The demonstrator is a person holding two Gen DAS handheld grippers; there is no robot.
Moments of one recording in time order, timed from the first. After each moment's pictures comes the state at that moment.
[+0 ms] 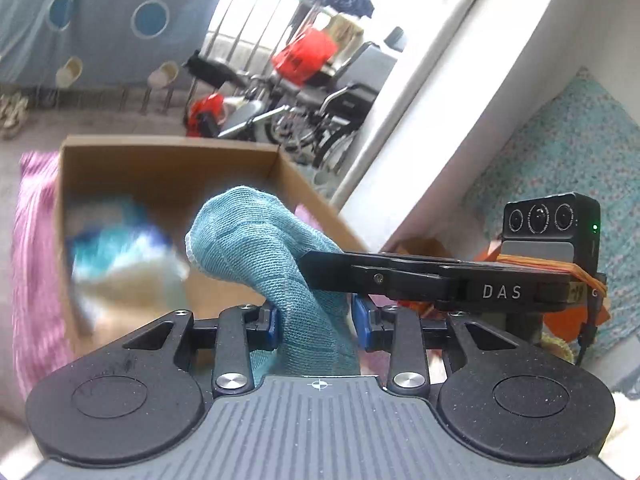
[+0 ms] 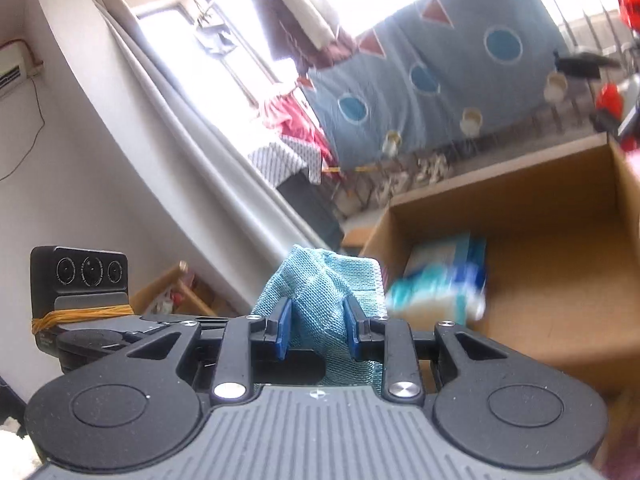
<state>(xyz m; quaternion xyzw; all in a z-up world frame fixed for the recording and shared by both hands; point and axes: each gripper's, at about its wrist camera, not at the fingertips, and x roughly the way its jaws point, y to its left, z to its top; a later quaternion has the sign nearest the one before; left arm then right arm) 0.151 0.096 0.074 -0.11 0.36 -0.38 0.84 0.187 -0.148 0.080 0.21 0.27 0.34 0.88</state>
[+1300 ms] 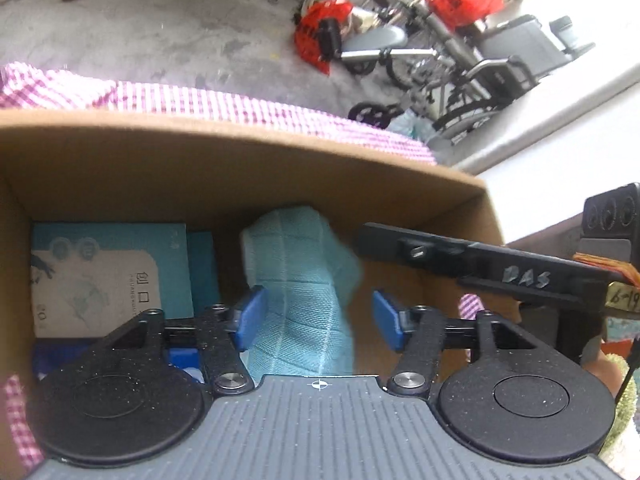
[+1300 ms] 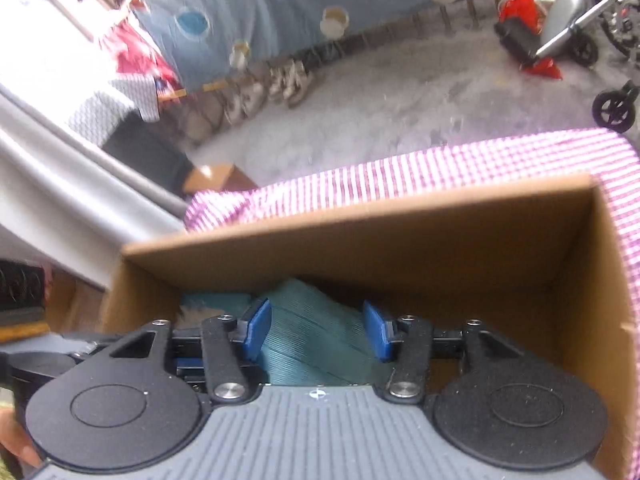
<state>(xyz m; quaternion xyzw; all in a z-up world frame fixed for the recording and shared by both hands) 0.429 0.045 -0.021 -0.17 0.55 -0.26 0.78 0.480 -0.173 -0.001 0.18 0.47 0.18 0.85</state>
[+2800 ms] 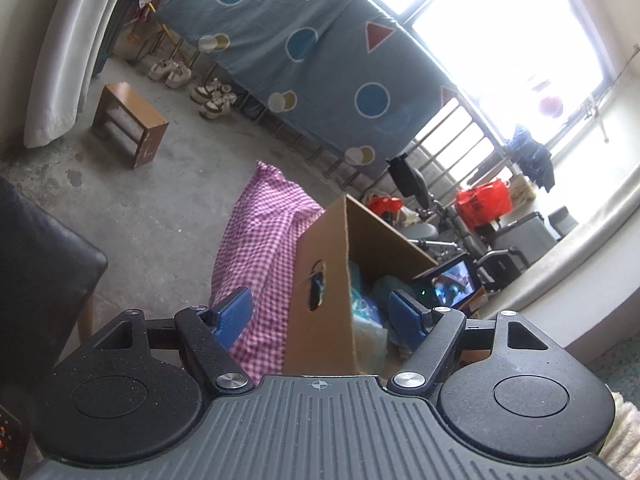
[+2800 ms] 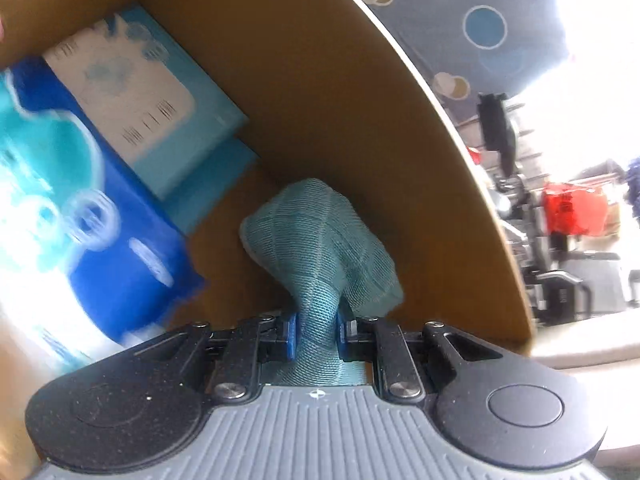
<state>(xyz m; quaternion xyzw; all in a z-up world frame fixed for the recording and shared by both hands) 0.157 0.284 0.050 -0.32 0.31 -0.11 0.89 0.424 0.032 -0.085 -0.41 0.46 0.01 0.79</state>
